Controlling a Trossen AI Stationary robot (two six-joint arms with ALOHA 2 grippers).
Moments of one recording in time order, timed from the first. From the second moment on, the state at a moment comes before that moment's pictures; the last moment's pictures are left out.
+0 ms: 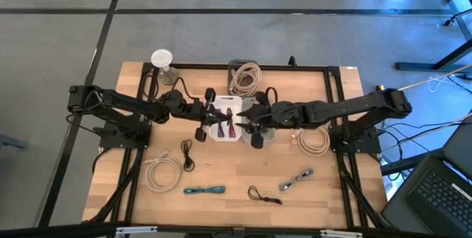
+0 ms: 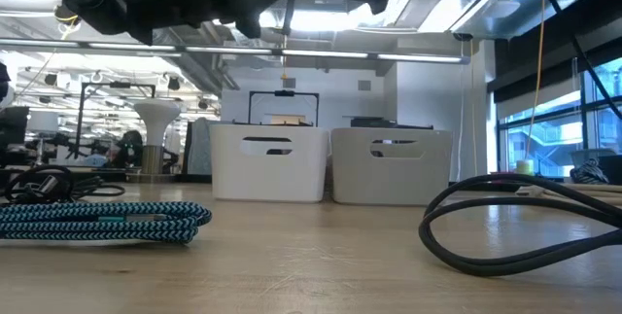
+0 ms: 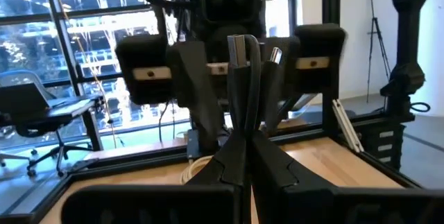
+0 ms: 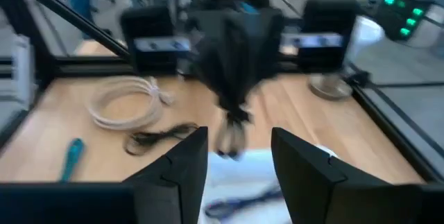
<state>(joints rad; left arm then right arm) 0.14 1.33 0.49 0.98 0.29 0.07 0.14 1.48 1.07 0.07 0.22 0.04</state>
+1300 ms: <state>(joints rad) 0.11 1.33 0.49 1.05 0.38 0.04 0.11 1.57 1.07 0.27 0.19 0.04</state>
